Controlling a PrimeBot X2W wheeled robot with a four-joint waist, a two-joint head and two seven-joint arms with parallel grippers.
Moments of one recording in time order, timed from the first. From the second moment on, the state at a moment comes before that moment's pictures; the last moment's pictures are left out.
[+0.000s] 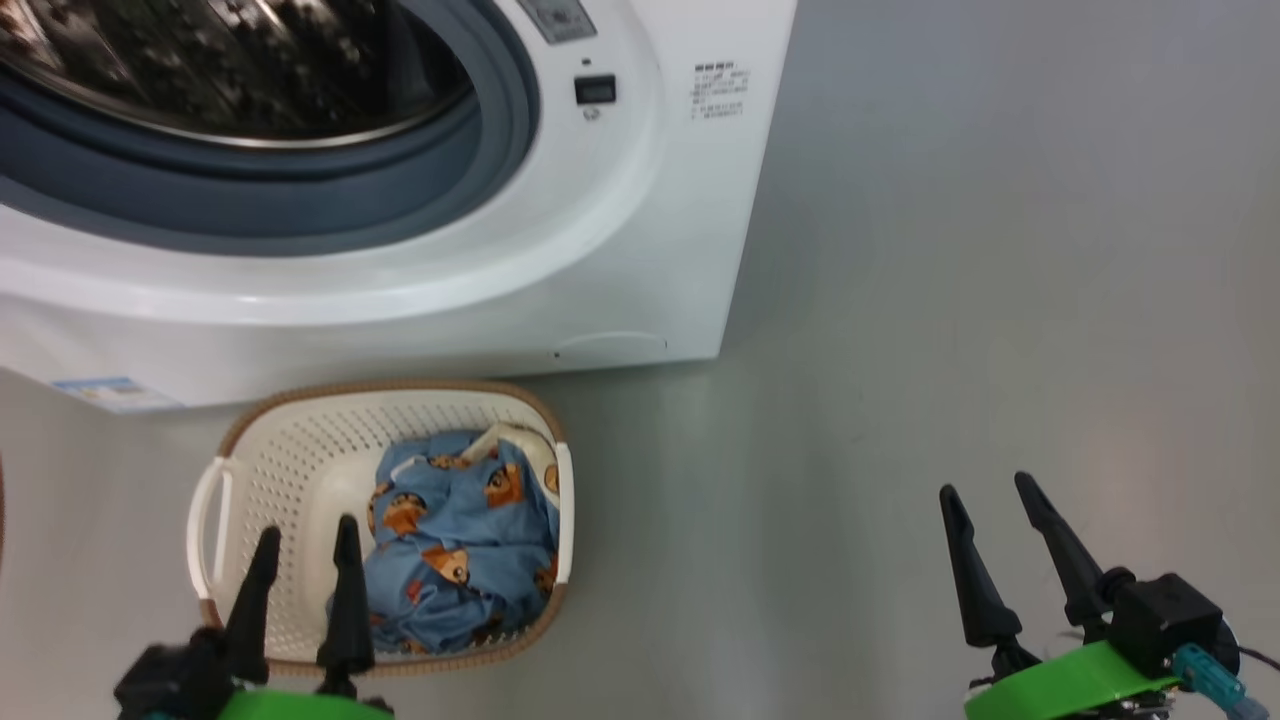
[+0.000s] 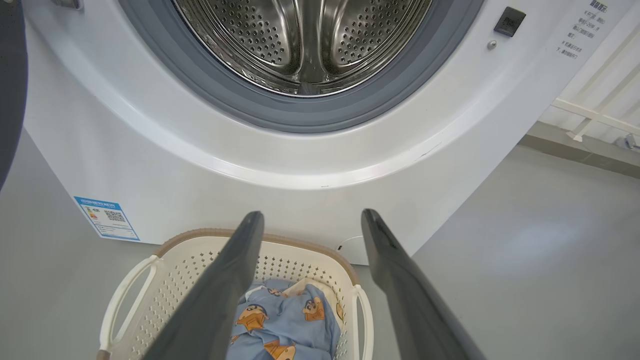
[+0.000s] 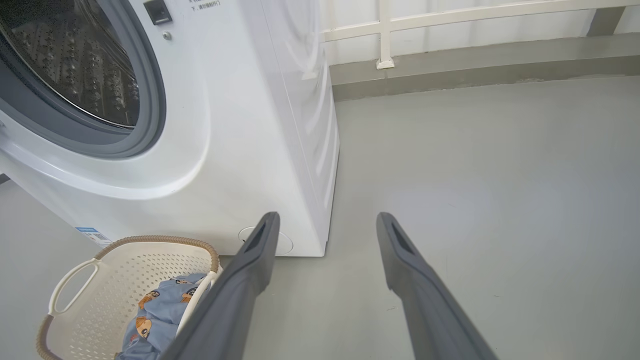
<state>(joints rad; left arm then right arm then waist) -0.02 0.04 -0.08 0.15 -0.36 -0.06 -0.26 0.00 -0.04 -0.01 0.06 0.17 0.13 -0.25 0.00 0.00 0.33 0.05</state>
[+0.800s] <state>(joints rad) -0.51 0.04 -0.09 0.64 -0.37 -0.13 -0.26 -0.17 -0.06 0.02 0.01 0.18 0.13 -0.25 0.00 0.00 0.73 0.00</state>
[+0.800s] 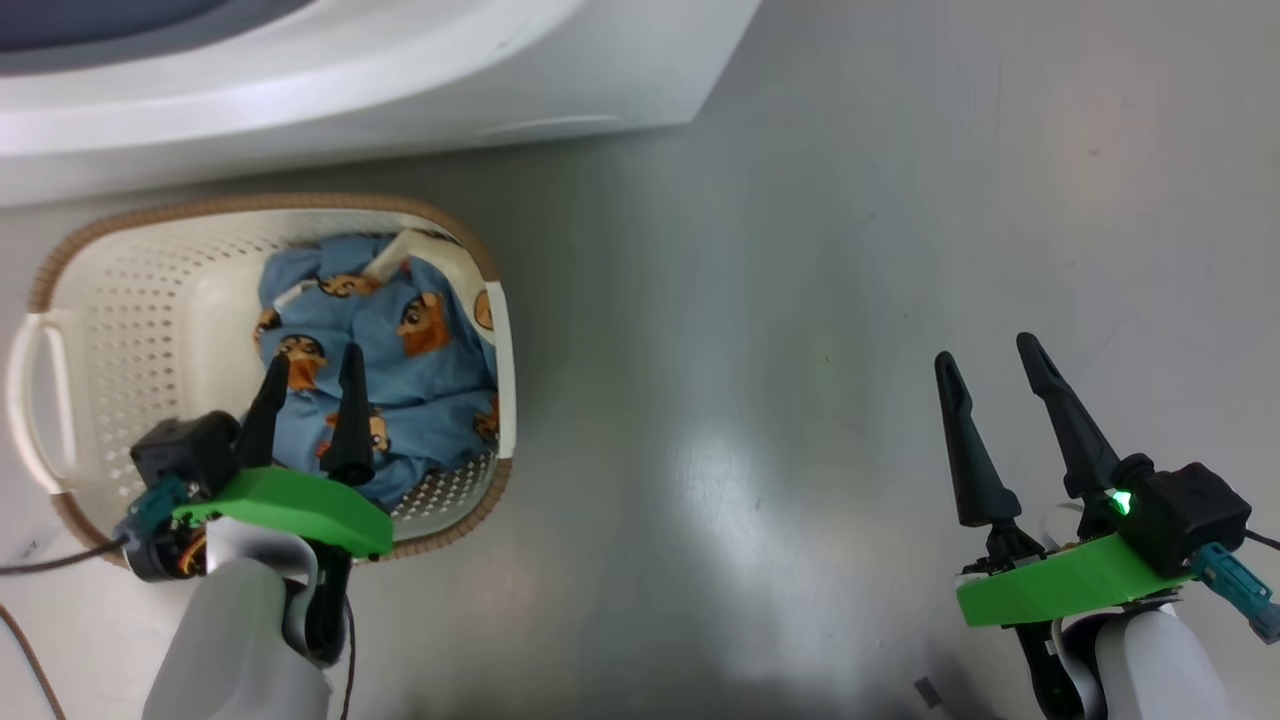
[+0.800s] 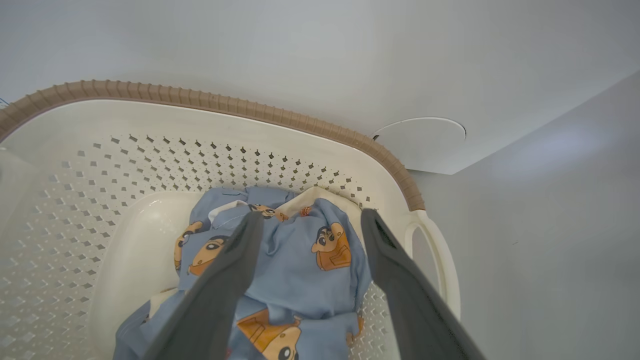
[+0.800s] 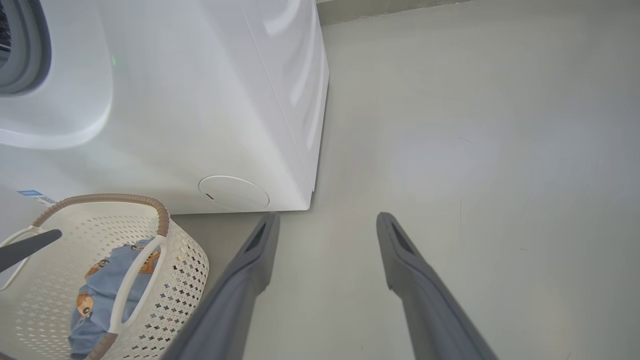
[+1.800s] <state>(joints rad) -0.91 0.14 -0.18 1.20 -0.43 -0.13 -0.14 -0.23 -0.06 0.05 -0.01 0.23 0.13 -0.25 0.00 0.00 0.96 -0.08</state>
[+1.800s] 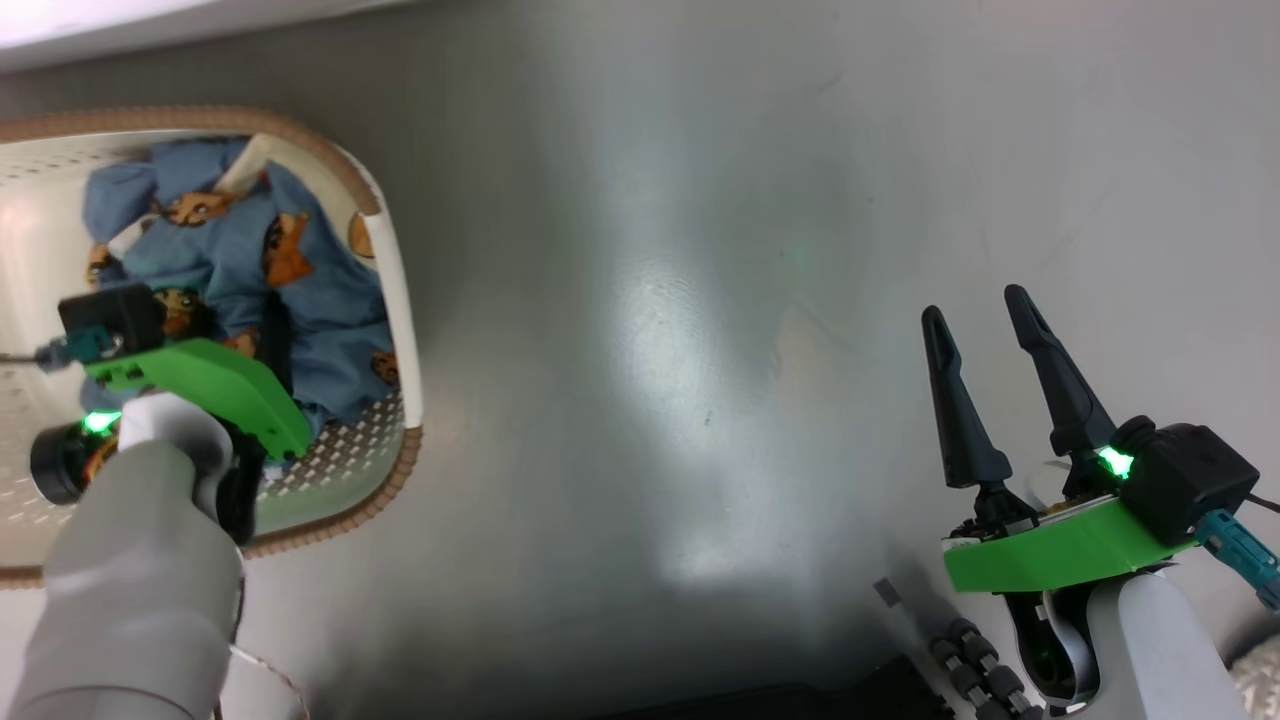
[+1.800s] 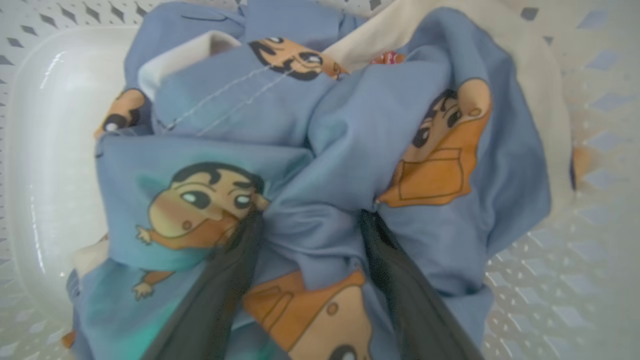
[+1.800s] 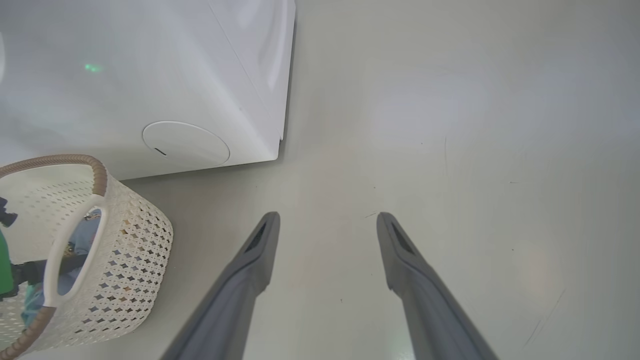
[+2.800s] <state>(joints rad) -0.71 0.13 -0.30 1.05 -0.57 -0.13 -0.25 -0.25 -0.06 0.04 0.01 0.24 0.13 -0.26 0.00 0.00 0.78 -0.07</state>
